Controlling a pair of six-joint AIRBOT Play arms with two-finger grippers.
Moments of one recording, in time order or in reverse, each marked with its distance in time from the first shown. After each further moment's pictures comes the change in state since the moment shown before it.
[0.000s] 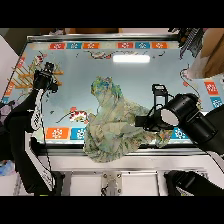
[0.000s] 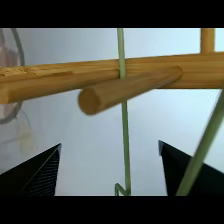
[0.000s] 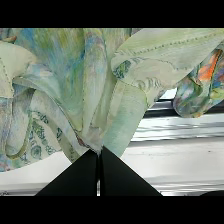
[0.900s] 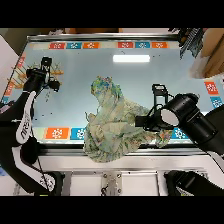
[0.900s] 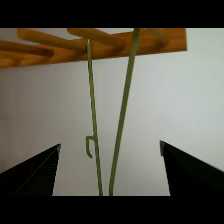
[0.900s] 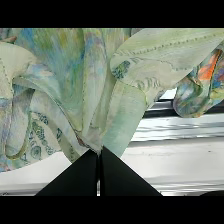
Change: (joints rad) left arm -0.043 0.267 -0.227 -0.103 0.085 -0.017; right arm 0.000 0.000 0.000 0.000 0.000 0.000
